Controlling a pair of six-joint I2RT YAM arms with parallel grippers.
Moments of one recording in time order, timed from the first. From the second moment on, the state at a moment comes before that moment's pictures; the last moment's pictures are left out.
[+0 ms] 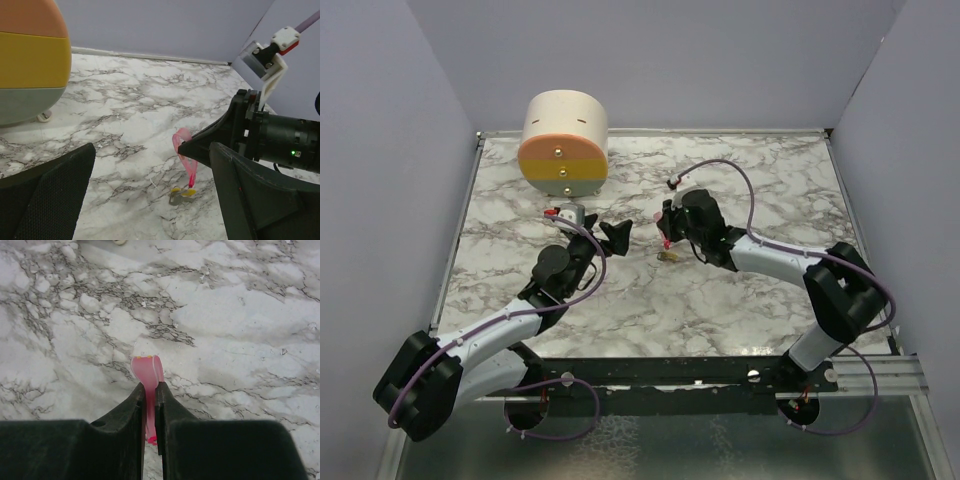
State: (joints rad) left arm -0.65 1.02 0.36 0.75 -0.22 -0.36; right arm 0.70 1.61 0.92 0.25 0.07 0.22
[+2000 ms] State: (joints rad) left arm -0.62 0.83 0.33 0.54 -0.17 -0.37; right arm 0.56 0.77 0.47 0.06 0.41 0.53
